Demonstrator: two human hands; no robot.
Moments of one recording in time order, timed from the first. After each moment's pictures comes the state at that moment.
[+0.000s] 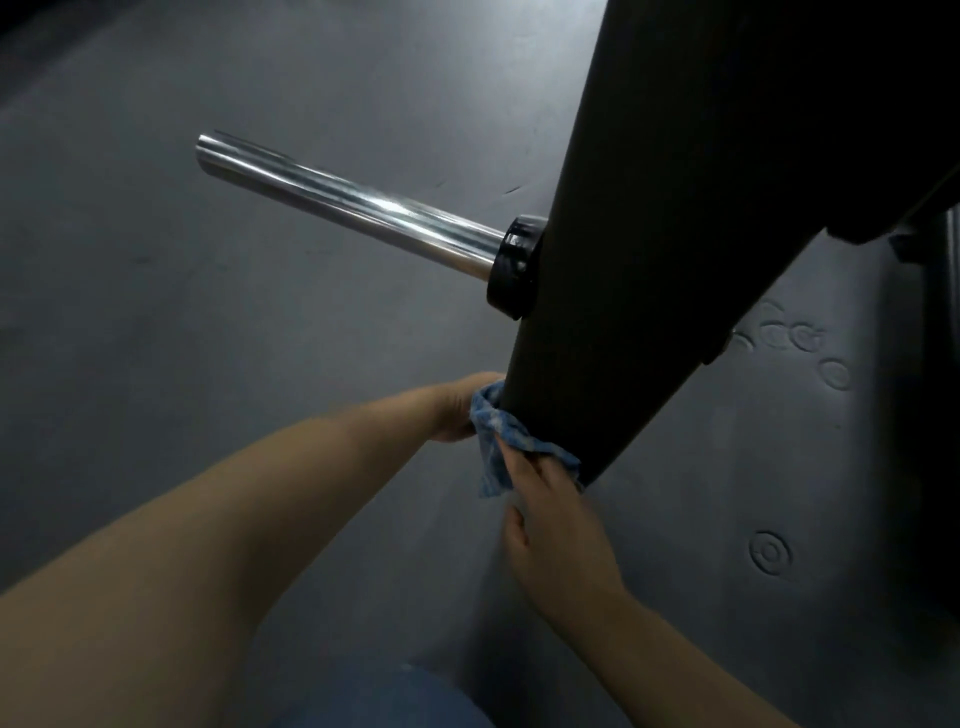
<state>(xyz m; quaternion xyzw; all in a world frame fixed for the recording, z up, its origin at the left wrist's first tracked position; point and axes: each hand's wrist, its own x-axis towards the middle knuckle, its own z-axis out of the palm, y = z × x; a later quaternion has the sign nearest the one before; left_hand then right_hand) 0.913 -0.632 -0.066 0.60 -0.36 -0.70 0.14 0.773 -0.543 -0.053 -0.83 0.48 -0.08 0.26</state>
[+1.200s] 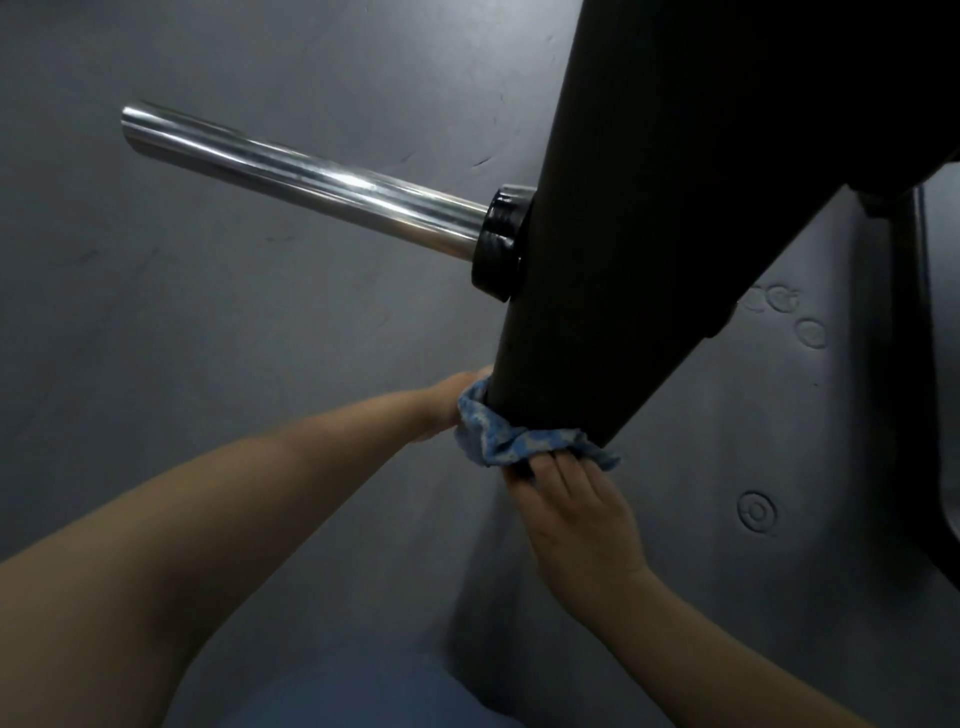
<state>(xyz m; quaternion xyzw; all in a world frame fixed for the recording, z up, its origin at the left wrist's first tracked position) 0.912 -0.623 -0.071 0.66 -0.40 -0.63 0.09 0.751 -0.543 -0.106 -0.90 0.39 -0.16 -0.10</state>
